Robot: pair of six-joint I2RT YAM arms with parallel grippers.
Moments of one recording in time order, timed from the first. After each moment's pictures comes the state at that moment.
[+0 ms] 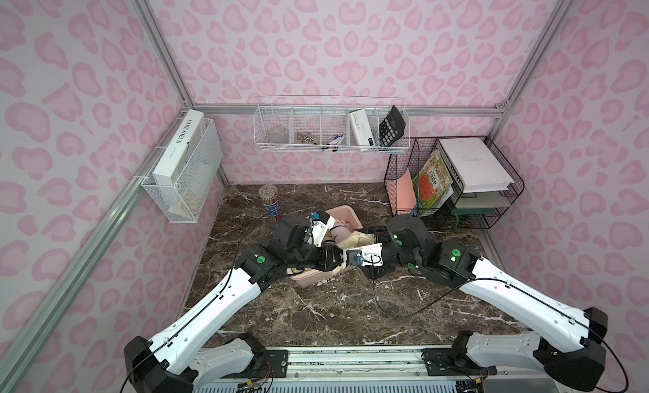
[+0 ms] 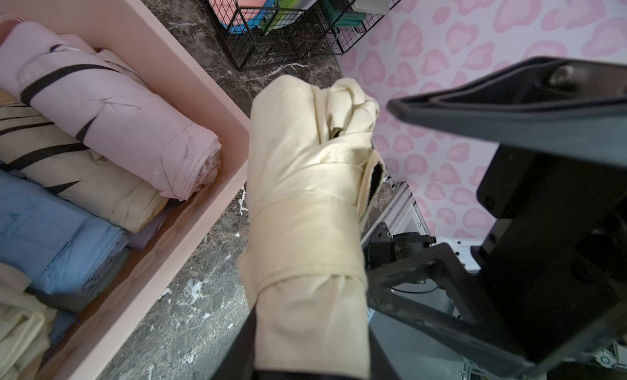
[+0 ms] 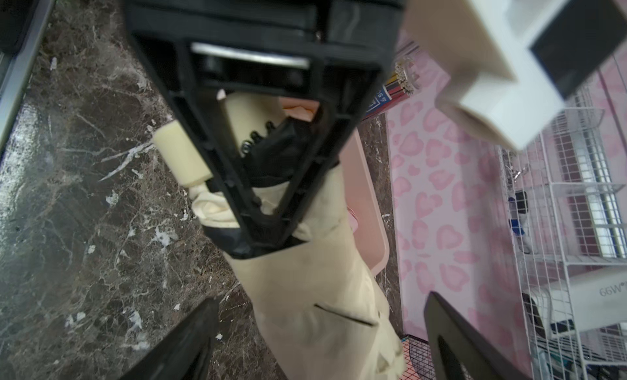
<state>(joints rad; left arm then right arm) -0.66 1.12 1.09 -0.60 0.47 -0.55 0.98 1.24 1.26 -0.65 -0.02 -0.93</state>
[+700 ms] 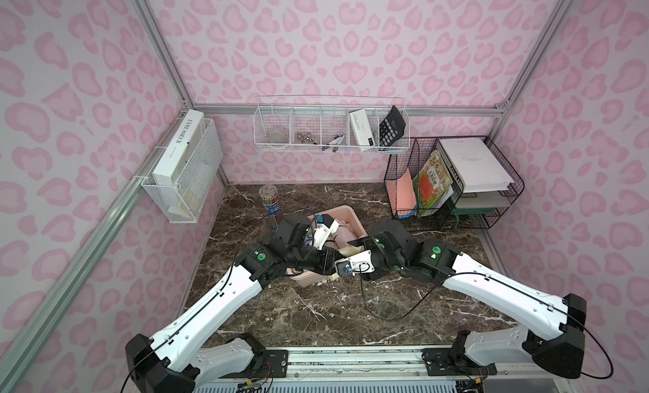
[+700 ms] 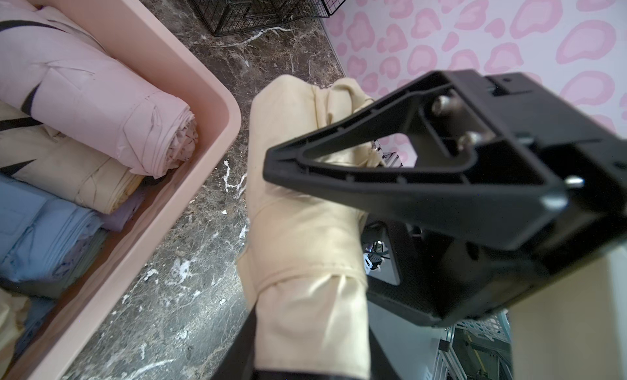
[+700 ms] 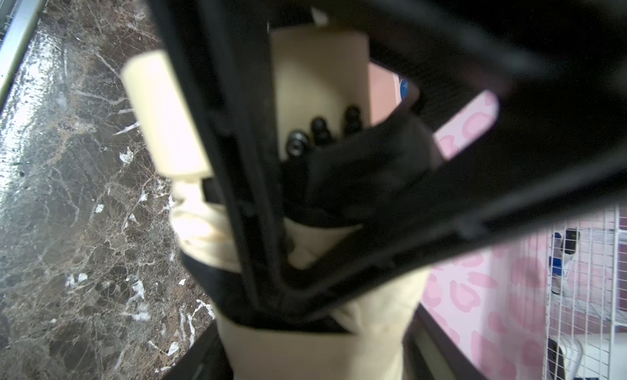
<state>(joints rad) -0.66 1.14 1.12 -0.68 0.56 -0.50 1.02 1.33 1.29 -0.70 0.02 -1.02</state>
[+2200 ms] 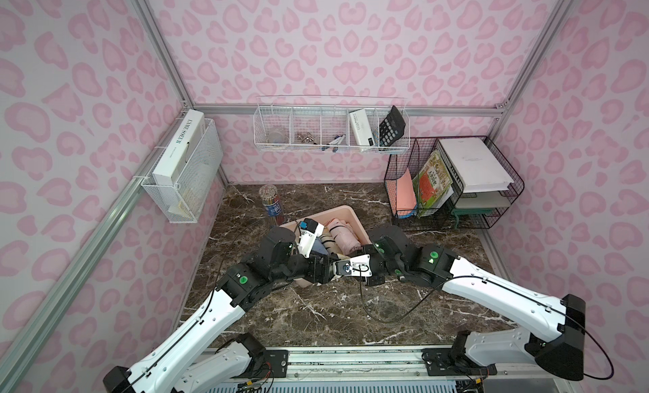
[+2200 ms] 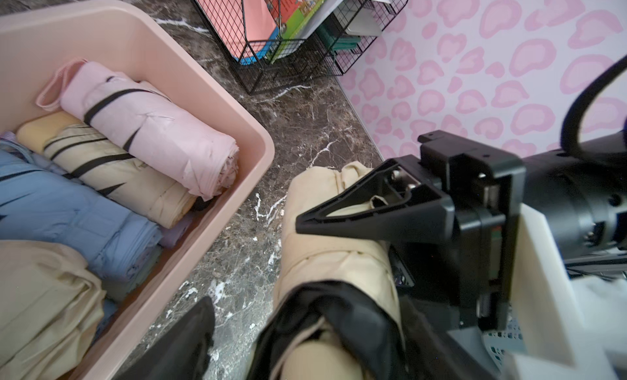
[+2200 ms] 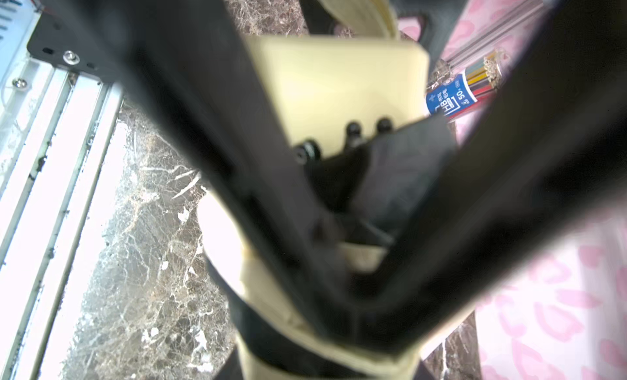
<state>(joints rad) -0.66 0.91 0.95 -0.56 0.37 -0.50 1.02 1.30 1.20 -0.62 -0.13 -0.79</state>
